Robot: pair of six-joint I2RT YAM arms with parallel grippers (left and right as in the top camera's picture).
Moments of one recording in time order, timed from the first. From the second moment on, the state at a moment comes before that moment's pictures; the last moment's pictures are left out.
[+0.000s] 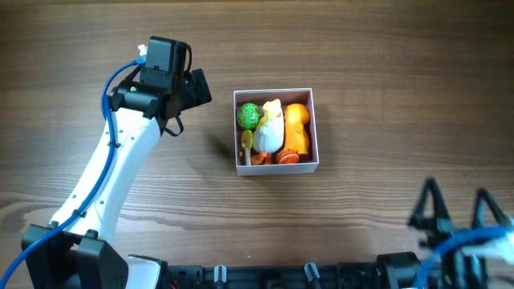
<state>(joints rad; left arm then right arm) -0.24 1.55 1.31 -0.79 -0.18 -0.49 0.09 0.06 0.80 -0.76 0.20 0.31</state>
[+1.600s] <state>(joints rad) -0.24 1.55 1.31 -0.79 -0.19 -0.49 0.09 0.02 0.01 0.00 0.02 0.15</state>
